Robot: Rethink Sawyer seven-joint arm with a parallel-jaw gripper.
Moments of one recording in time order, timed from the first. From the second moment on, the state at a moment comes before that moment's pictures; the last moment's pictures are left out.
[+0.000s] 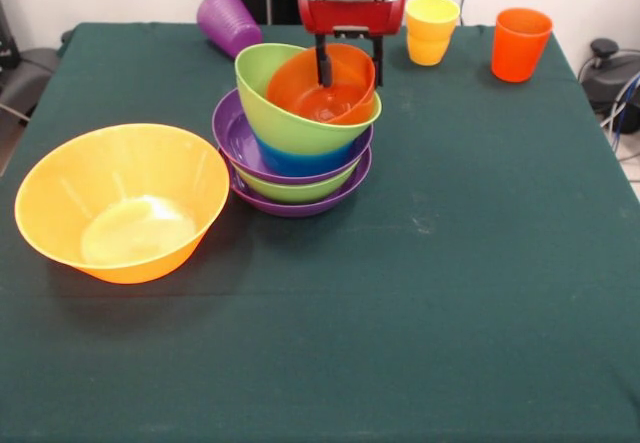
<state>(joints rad) -0.48 -0.69 0.30 1.82 -0.32 0.48 1.92</state>
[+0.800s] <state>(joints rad) -0.48 -0.71 0.30 1.83 -0.32 0.47 1.92</state>
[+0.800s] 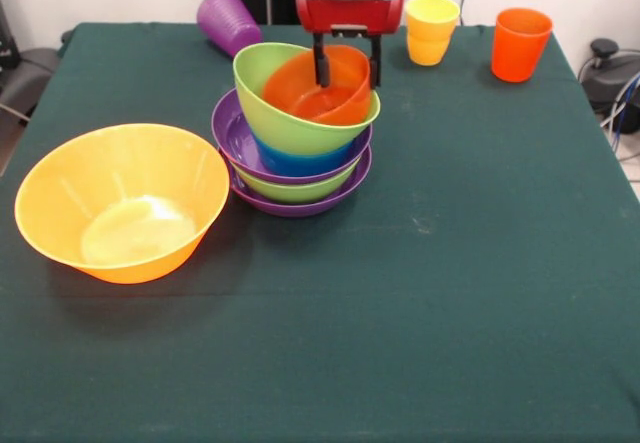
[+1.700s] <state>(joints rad) -0.51 -0.89 0.30 1.86 -0.24 0.58 1.92</state>
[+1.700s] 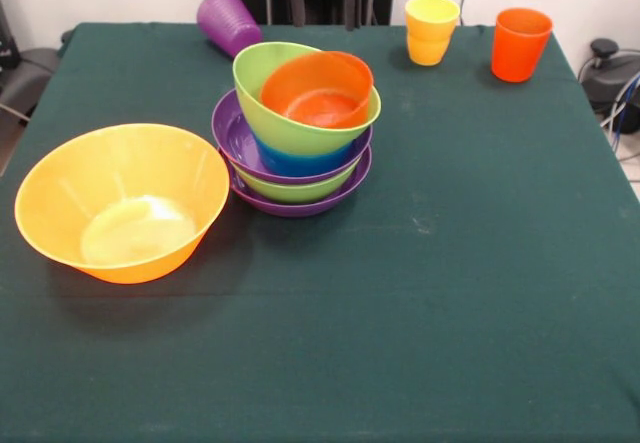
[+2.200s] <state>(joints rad) -0.51 -0.89 0.30 1.86 -0.24 0.58 1.92</state>
